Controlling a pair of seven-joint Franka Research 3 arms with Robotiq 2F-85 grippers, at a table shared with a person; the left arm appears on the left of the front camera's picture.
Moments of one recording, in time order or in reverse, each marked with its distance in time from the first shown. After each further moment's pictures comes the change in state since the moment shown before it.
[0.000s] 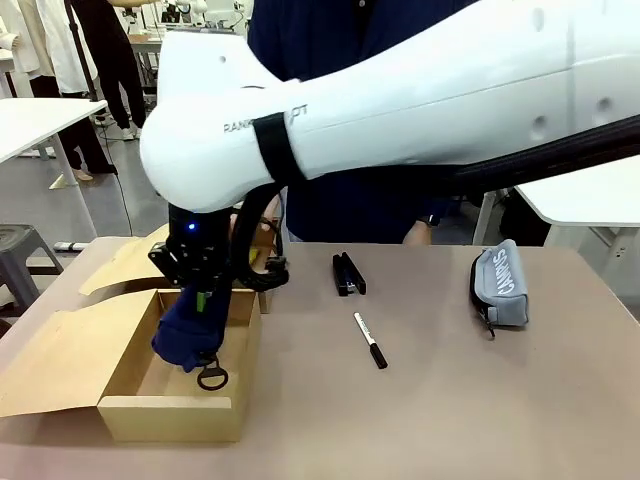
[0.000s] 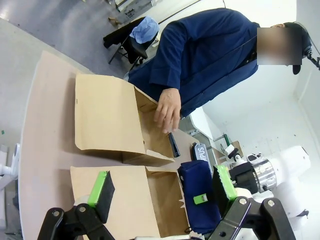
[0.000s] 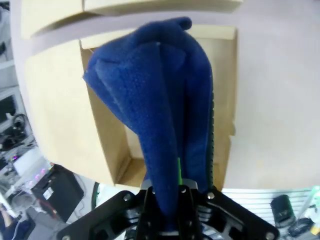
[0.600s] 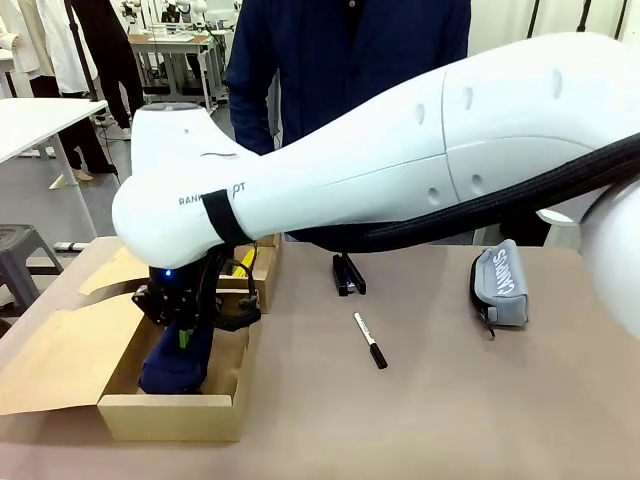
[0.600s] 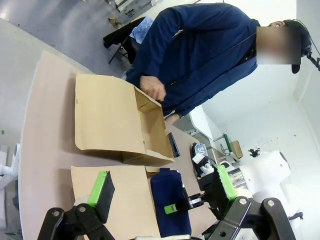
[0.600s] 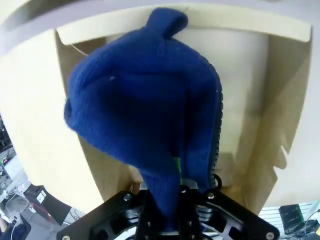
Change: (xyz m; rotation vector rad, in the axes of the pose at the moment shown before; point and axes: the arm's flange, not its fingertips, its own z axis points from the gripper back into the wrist) left arm 0.000 0.000 0.000 0.000 0.000 0.000; right arm -0.001 0.027 -0.083 -0.055 0.045 -0.004
